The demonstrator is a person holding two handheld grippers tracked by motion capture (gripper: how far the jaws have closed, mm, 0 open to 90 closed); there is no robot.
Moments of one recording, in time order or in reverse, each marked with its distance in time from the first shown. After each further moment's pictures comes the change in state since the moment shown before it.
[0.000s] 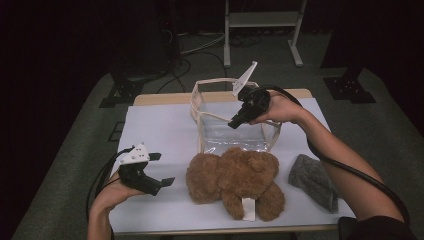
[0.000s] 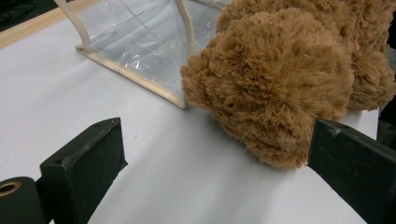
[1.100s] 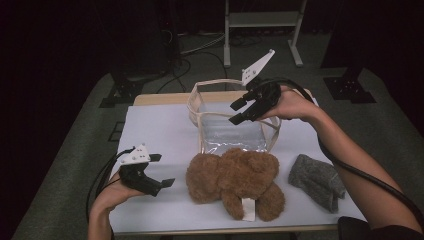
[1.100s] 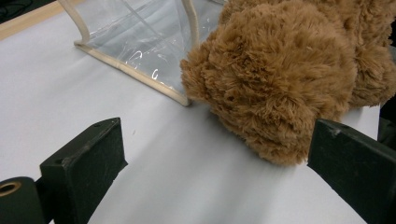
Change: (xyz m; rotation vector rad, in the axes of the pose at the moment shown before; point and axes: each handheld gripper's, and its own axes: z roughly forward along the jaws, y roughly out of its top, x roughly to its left) left arm 0.001 -0.004 0.002 0.011 -0.002 -0.006; right arm 0.027 0.007 -0.040 -0.158 -0.090 -0.021
